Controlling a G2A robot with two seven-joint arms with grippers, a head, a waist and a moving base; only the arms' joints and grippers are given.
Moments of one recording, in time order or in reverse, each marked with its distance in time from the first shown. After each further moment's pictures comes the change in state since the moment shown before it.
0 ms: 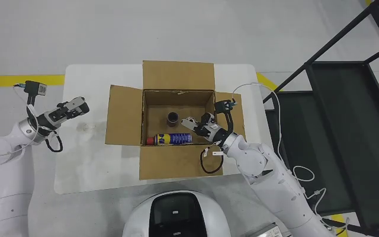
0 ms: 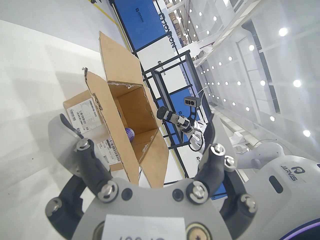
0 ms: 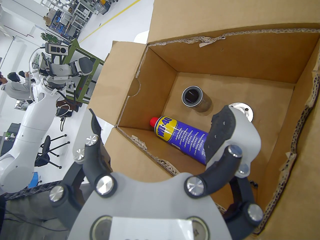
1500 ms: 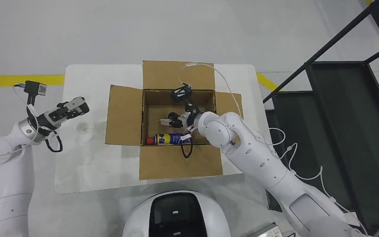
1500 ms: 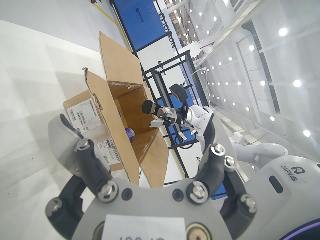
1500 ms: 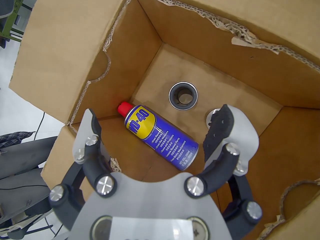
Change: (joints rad) left arm 0.000 0.000 0.000 0.000 0.000 0.000 0.000; right arm 0.474 -0.078 -0.327 0.246 -0.235 0.205 0.382
